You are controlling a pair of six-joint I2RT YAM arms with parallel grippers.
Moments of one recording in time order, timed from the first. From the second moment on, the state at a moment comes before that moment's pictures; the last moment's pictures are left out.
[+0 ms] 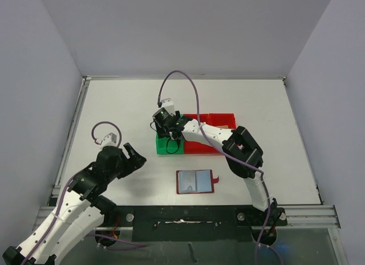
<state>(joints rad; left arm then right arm) -0.55 0.57 0.56 -0.70 -0.15 -0.96 0.90 2.12 1.64 -0.41 0.42 0.46</state>
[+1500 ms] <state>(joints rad) -0.55 0.71 0.56 -0.57 -0.07 -0.96 0.89 0.91 0.47 -0.10 0.27 0.86</state>
